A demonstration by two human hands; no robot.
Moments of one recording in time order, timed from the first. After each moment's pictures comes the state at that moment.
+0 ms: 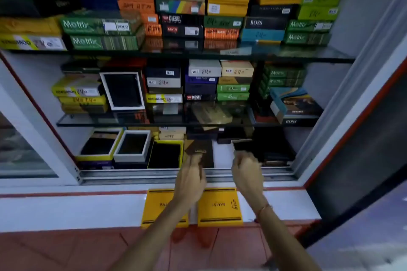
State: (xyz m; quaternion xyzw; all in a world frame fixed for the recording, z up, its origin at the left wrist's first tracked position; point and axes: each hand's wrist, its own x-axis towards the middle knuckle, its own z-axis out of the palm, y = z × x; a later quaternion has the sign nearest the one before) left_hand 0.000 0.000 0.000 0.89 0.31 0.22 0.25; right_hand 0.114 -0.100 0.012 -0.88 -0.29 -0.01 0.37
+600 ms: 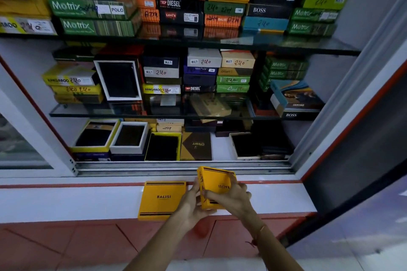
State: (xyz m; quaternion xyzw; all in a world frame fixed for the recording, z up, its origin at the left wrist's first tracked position) left_hand -0.015 -0.029 -0.046 0.34 0.46 0.07 0.82; right_hand 0.071 -0.118 -0.019 -0.89 -0.18 0.31 0.28
